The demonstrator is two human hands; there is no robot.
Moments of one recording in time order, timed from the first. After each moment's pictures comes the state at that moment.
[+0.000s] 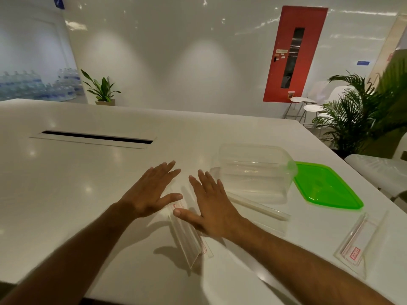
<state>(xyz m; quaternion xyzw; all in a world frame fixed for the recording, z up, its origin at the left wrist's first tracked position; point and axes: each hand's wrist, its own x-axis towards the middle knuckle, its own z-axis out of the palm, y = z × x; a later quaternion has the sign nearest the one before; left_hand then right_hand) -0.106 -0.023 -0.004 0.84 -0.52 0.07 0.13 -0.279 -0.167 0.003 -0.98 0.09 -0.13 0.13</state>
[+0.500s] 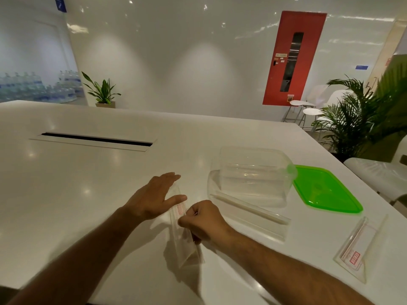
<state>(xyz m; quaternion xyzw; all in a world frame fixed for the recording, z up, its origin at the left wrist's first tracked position) -0.124 -0.033 0.002 0.87 -0.45 -0.01 0.19 -0.280 -0.145 -0.001 -0.81 0.21 -0.07 0.54</state>
